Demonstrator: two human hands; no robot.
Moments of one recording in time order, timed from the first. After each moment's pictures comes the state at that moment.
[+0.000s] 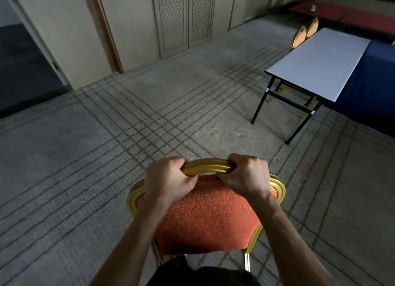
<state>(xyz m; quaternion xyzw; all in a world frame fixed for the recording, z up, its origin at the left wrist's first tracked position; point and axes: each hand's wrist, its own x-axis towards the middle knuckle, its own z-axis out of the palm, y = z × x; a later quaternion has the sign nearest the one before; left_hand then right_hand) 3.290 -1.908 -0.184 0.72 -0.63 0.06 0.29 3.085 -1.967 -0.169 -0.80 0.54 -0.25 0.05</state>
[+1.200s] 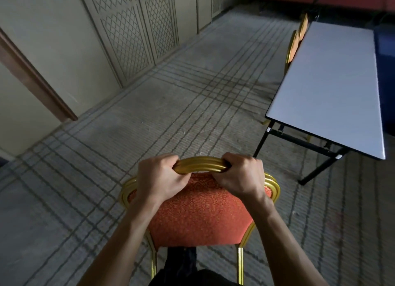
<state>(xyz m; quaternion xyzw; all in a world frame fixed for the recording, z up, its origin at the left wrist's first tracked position) 3.389 -2.686 -0.181 0.62 -0.73 0.04 0.29 3.171 -2.701 -0.191 -0.74 0.60 -0.31 0.03</state>
